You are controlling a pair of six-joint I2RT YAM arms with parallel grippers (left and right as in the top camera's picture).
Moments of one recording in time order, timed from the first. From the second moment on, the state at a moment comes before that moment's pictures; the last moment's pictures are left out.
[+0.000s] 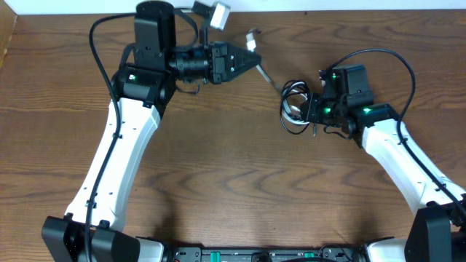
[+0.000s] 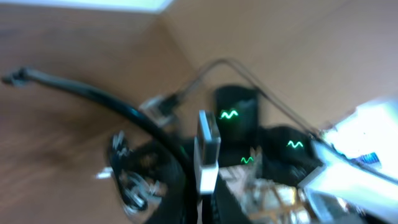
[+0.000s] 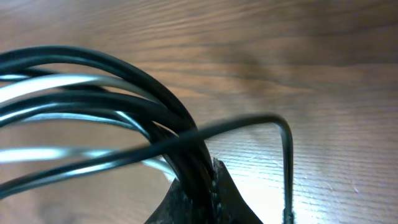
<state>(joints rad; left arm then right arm) -0.22 1.57 1.49 -0.47 1.05 -0.39 0.23 1.55 1.03 -0.44 -0.33 0.44</state>
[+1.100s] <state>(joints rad) -0.35 1.71 1.49 -0.70 0.62 -0.23 0.21 1.43 1.03 -0.35 -0.55 0.33</state>
